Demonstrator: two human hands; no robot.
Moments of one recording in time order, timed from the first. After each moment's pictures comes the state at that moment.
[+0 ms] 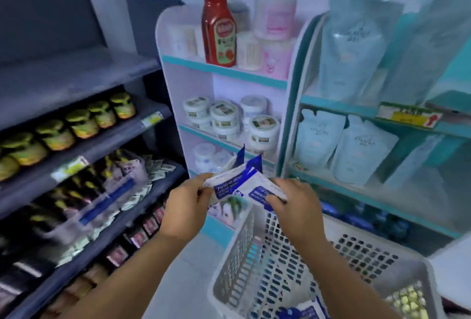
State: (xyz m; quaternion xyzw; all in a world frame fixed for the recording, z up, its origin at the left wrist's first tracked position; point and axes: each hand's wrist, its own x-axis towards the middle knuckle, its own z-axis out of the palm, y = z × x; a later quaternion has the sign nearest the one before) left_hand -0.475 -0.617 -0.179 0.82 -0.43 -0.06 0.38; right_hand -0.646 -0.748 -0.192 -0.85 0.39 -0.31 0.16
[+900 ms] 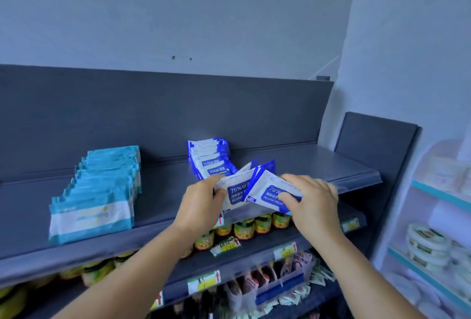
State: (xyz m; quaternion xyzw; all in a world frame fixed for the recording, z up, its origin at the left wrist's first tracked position) left_hand -0.153 -0.260 -0.005 0.88 -0.22 0.15 0.40; right_hand -0.219 -0.467 -0.008 -0.90 0.07 -0.41 0.14
